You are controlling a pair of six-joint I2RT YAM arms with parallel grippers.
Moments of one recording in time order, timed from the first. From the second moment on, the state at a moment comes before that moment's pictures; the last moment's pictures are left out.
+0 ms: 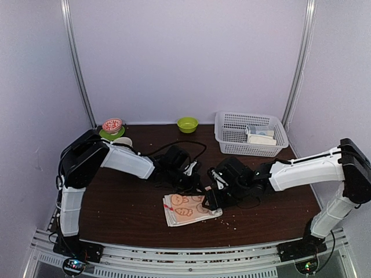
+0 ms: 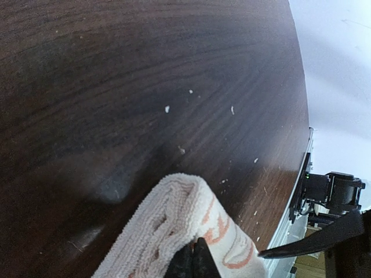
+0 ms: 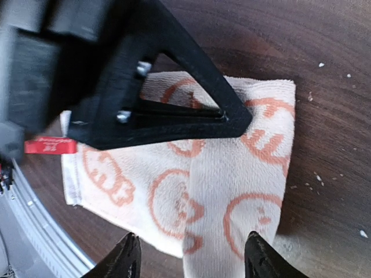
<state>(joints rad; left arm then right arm) -0.89 2.14 1.30 0.05 0.56 -0.78 0.99 1.58 0.88 -0.27 -0.08 0.67</state>
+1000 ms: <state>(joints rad) -0.89 2.15 1.27 0.10 0.58 -0.78 1.01 1.64 0.88 -0.40 0.00 0.68</state>
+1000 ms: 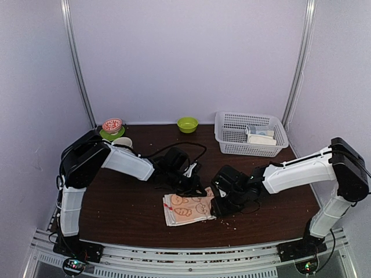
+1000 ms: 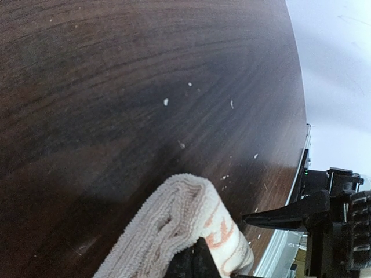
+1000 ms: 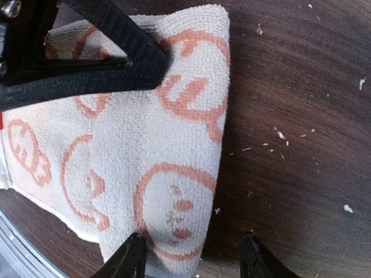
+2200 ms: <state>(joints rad) -0.89 2.08 1.21 0.09 0.57 -0.75 0.87 1.62 0.77 -0.15 -0.14 0.85</state>
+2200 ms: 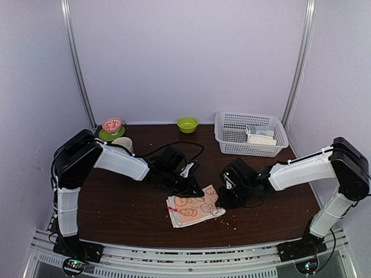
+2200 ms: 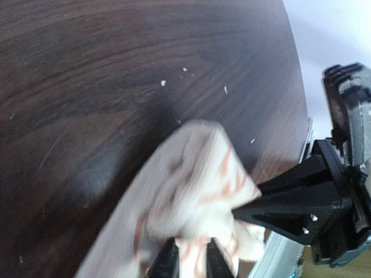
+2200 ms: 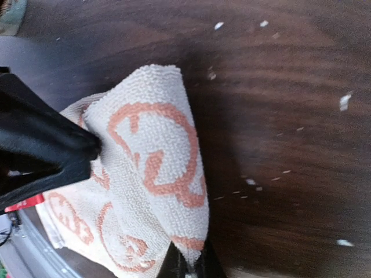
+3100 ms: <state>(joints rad) -0.89 2.04 1.17 0.06 0.51 -0.71 1.05 1.88 1.31 -0.93 0.48 0.66</state>
